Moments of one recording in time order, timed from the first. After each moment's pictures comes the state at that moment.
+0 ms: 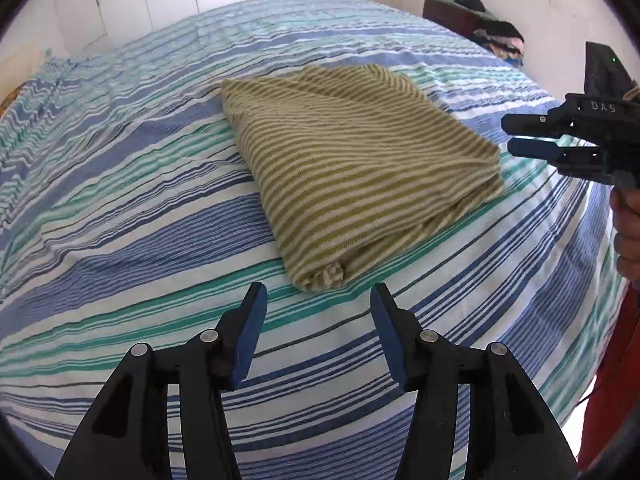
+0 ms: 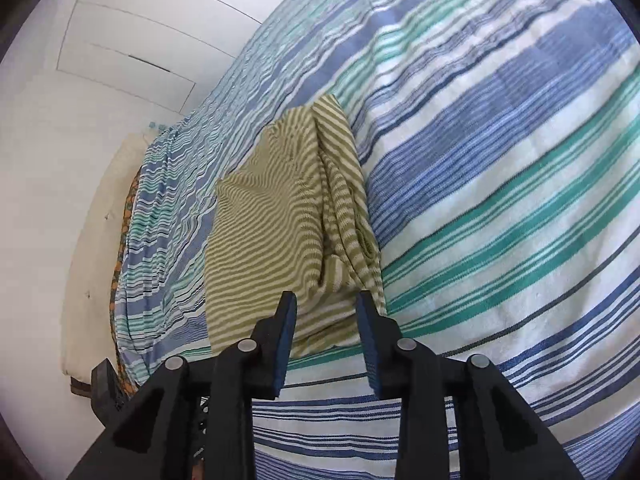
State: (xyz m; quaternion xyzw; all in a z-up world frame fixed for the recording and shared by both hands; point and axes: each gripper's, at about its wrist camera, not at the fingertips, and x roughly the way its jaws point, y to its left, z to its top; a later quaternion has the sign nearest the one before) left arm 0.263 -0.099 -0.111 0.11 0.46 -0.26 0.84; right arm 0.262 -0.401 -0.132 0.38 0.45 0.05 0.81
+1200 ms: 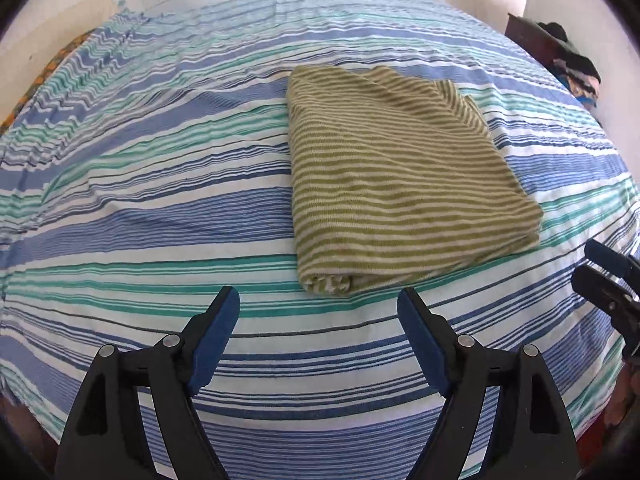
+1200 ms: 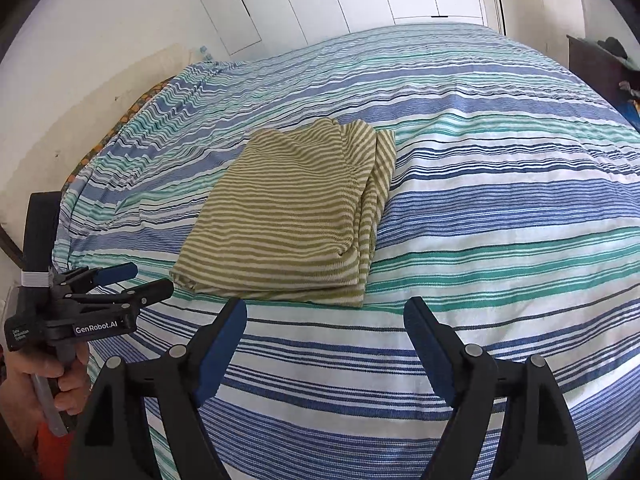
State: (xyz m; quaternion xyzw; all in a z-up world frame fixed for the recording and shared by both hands) left arm 0.263 -0.129 -0.112 0.10 0.51 -0.11 0.85; right arm 0.203 -0.376 -0.109 0.14 0.44 0.07 0.88
